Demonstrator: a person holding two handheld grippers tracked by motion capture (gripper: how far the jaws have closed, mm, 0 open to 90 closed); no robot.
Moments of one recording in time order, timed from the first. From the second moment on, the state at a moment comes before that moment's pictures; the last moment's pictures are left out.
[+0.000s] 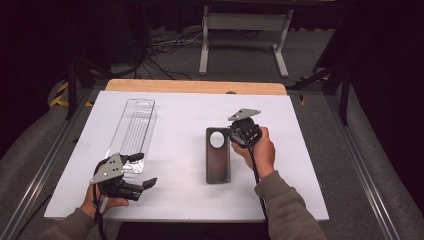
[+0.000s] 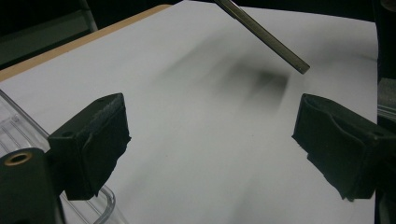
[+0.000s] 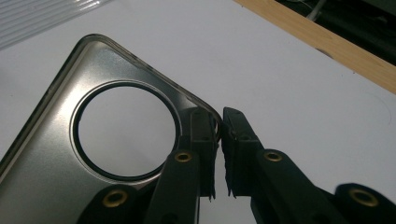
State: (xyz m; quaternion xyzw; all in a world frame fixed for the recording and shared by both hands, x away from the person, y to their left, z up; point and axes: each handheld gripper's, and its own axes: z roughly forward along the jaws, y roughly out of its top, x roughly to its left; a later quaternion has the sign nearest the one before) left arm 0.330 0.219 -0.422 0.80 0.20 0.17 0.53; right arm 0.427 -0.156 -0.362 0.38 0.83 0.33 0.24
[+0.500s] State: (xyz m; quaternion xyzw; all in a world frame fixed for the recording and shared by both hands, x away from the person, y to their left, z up) left arm 0.345 0.193 -0.408 0.80 0.20 0.16 0.54; right arm 0.404 -0.157 -0.360 0.36 0.80 0.39 0.26
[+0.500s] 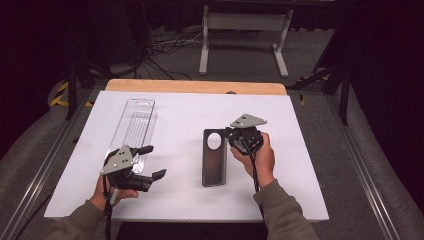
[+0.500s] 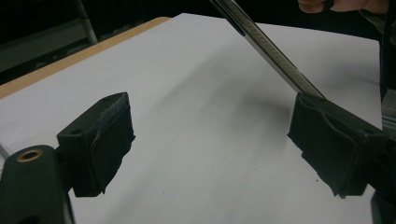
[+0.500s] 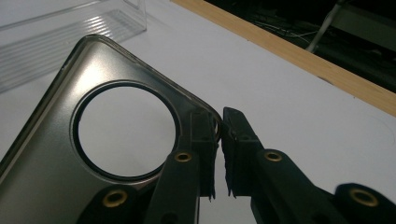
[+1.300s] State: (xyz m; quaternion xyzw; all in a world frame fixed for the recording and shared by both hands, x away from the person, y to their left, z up) left arm 0.370 0.136 -0.386 0.77 0.21 0.14 0.58; right arm 0.375 -0.133 -0.367 0.32 0.80 0.41 0.30
